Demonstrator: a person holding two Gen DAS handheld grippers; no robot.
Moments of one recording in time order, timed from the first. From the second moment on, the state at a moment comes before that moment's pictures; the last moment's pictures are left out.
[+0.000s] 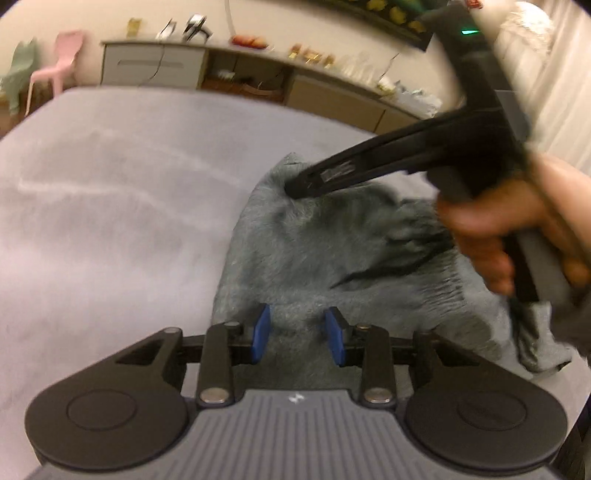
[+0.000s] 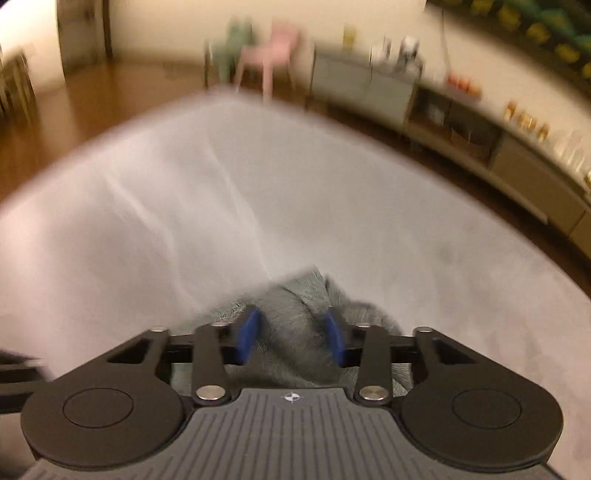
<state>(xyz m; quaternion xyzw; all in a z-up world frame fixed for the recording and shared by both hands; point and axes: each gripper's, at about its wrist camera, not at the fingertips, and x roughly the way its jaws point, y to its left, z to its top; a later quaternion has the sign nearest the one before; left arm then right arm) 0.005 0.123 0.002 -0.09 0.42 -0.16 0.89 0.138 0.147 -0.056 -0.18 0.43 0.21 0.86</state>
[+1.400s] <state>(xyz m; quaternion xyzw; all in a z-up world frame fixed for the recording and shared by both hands) -0.017 0.095 0.038 -0.05 0.34 -0.15 0.93 -0.047 -0.055 -0.024 0.02 0.32 0.10 0.94</state>
